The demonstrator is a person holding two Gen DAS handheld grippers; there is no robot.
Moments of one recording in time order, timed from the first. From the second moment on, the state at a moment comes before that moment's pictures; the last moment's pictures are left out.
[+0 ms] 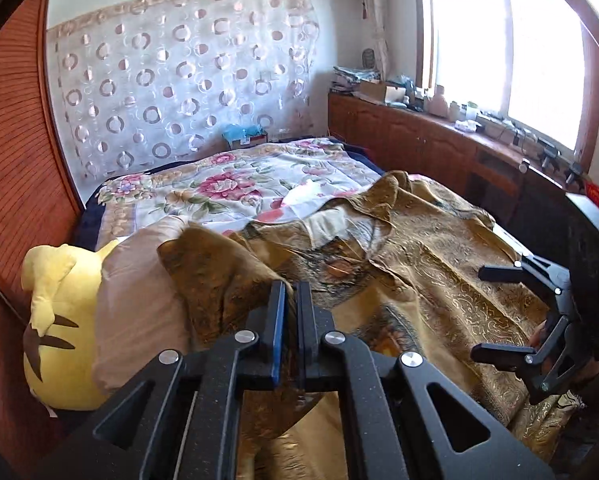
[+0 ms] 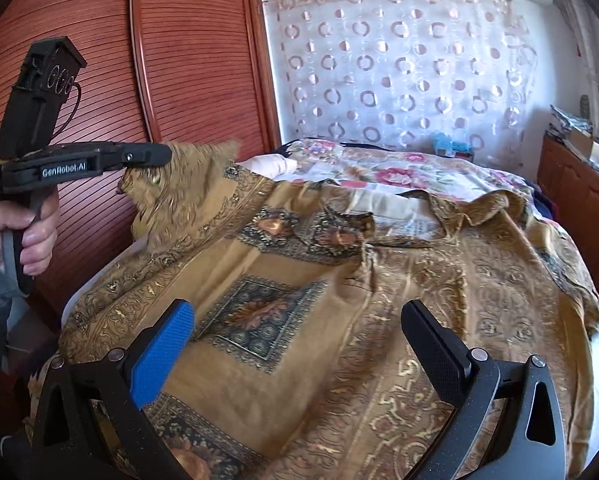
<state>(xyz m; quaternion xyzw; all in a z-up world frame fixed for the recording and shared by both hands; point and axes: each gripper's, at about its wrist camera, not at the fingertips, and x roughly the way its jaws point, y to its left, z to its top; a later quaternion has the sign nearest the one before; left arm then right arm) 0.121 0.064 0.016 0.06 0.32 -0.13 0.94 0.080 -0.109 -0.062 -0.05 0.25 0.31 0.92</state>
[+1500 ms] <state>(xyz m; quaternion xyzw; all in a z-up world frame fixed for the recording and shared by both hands) 0.138 0.140 -0.103 -0.01 0.44 -0.02 0.90 0.155 0.016 -0.074 -0.13 0.34 0.42 0.83</state>
